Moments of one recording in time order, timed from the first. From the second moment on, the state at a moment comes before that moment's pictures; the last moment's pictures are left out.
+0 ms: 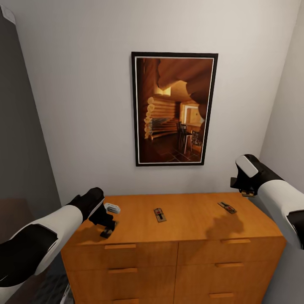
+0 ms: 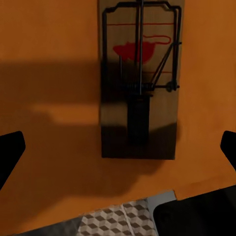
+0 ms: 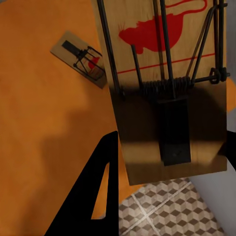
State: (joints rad) left arm -1.12 0.04 -0.49 -0.21 -0.05 1.03 -0.45; right arm -1.29 -0.30 0.33 -0.41 -0.95 1.04 -0.79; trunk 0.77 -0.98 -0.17
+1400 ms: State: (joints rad) left arm -1.12 0.04 -0.49 -0.20 -0.05 1.03 -0.45; right arm -1.29 -0.30 0.33 -0.41 -0.95 1.04 -0.79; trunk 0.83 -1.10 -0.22
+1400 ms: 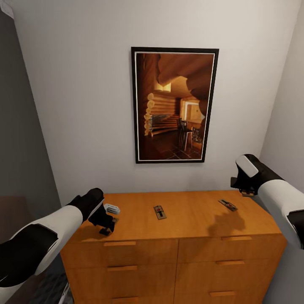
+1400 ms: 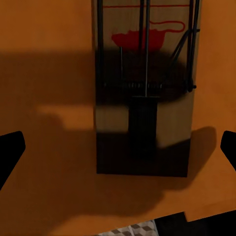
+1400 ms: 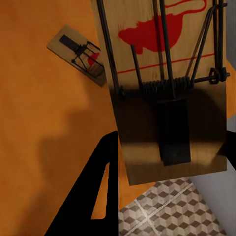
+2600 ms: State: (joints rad) left arm -1.15 0.04 -0.49 -0.18 -0.07 1.04 -0.45; right arm -1.29 -0.31 0.33 -0.41 -0.95 1.04 -0.79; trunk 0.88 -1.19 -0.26
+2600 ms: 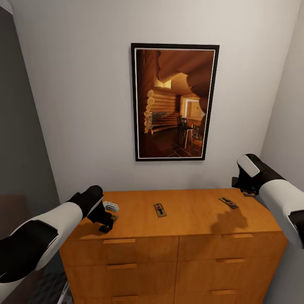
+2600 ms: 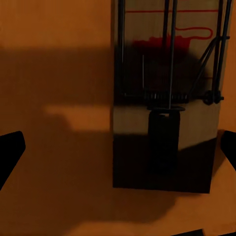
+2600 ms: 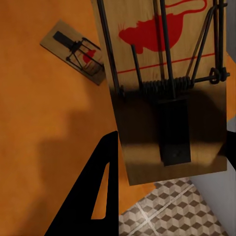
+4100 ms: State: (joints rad) left arm -1.15 0.04 -0.49 -0.18 -0.07 1.04 -0.45; right arm -1.29 -0.34 0.33 -0.41 -0.95 1.04 -0.78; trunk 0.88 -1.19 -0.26
